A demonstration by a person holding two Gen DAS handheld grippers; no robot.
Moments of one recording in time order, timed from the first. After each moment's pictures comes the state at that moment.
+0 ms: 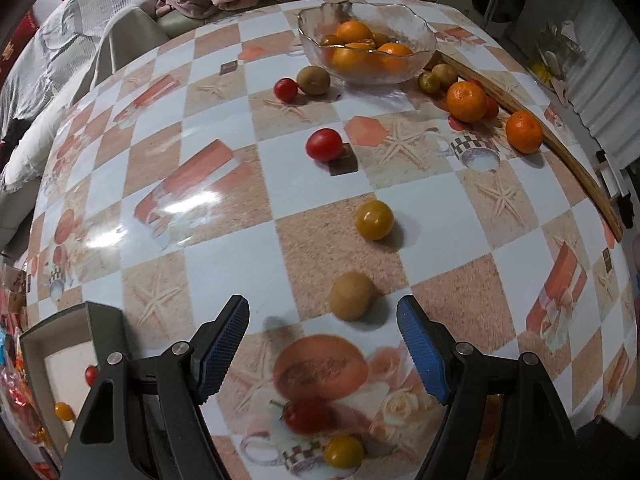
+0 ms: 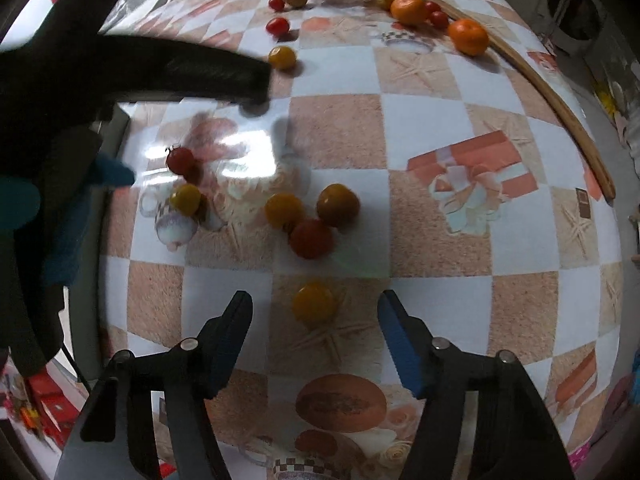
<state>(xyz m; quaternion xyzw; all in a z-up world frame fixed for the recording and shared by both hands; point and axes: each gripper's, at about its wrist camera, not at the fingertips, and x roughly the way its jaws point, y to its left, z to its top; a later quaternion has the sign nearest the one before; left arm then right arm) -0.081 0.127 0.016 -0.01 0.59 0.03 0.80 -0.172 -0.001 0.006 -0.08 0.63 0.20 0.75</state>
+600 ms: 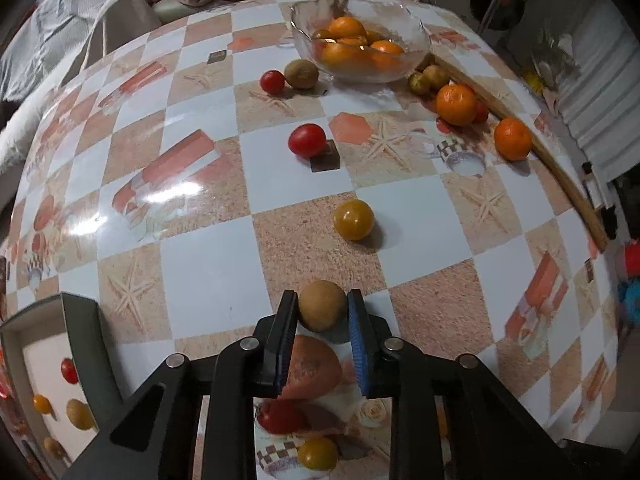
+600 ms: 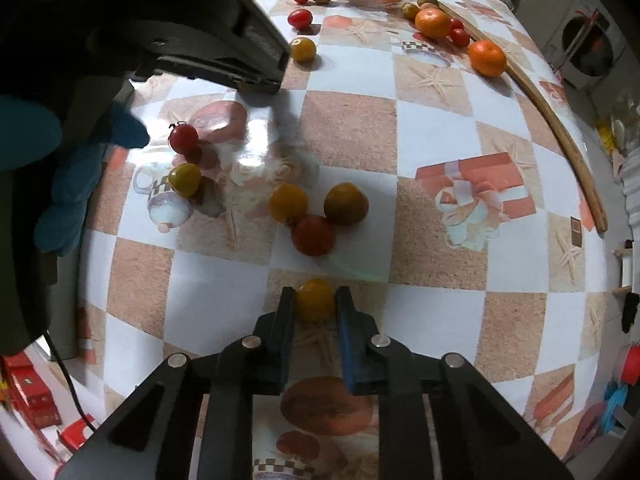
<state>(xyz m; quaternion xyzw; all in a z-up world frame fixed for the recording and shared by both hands) -0.090 0.128 0.022 -0.05 0.59 0.01 0.80 -0.183 0.011 0.005 -0.10 0.62 0.21 0.75</state>
